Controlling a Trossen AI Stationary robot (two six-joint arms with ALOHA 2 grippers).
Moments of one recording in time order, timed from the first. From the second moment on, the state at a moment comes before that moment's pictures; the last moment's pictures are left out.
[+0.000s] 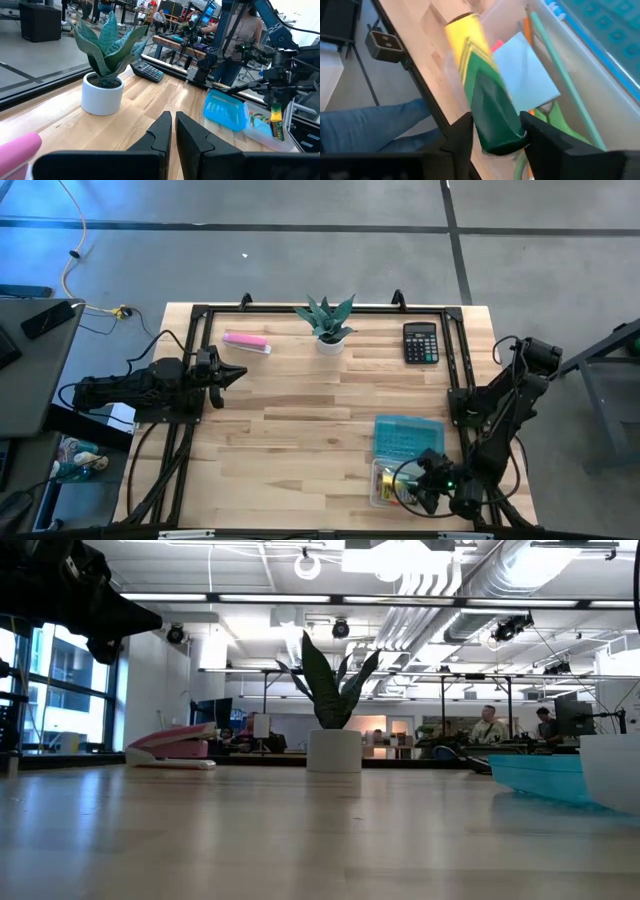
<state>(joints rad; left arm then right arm) 0.16 0.01 0.16 -0.24 -0.22 -0.30 1.09 1.43 0.82 -0.44 0.46 1.75</state>
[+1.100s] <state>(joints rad) 0.16 0.01 0.16 -0.24 -0.22 -0.30 1.07 1.33 0.82 -0.68 0.52 1.96</state>
